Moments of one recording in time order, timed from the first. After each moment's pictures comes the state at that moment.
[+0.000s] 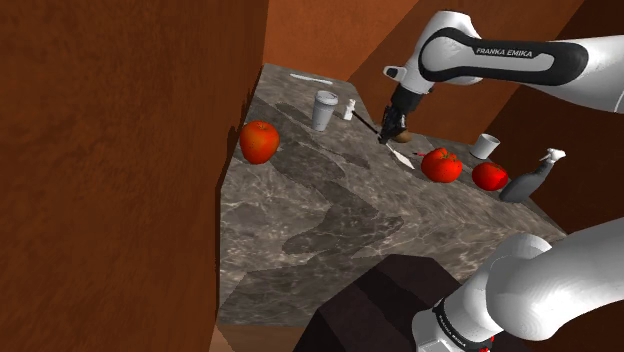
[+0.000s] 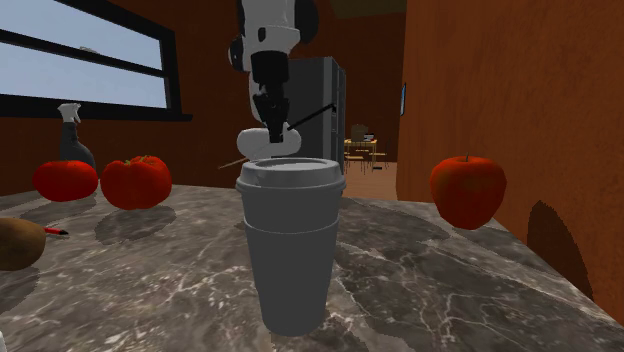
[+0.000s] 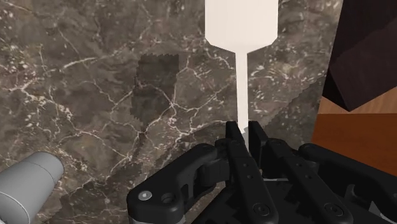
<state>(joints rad) 0.16 -0.33 -0.30 -2.16 -0.04 1.87 -1.06</state>
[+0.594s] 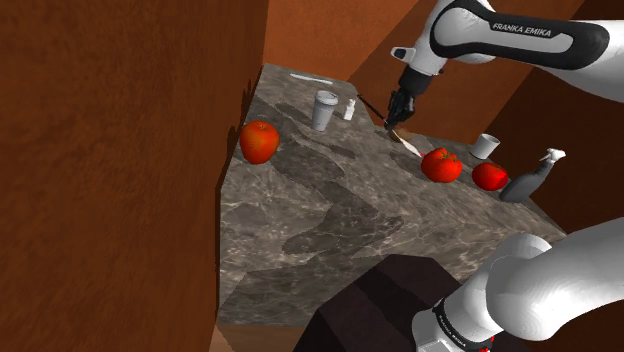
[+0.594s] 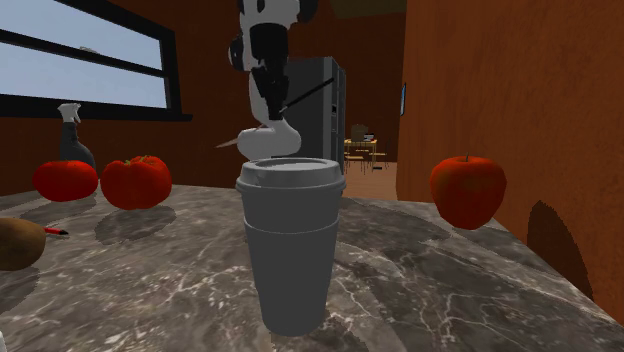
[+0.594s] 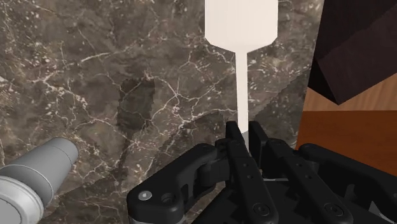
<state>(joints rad) 0.17 -0.33 -0.30 -2.03 -0.04 1.75 -1.06</state>
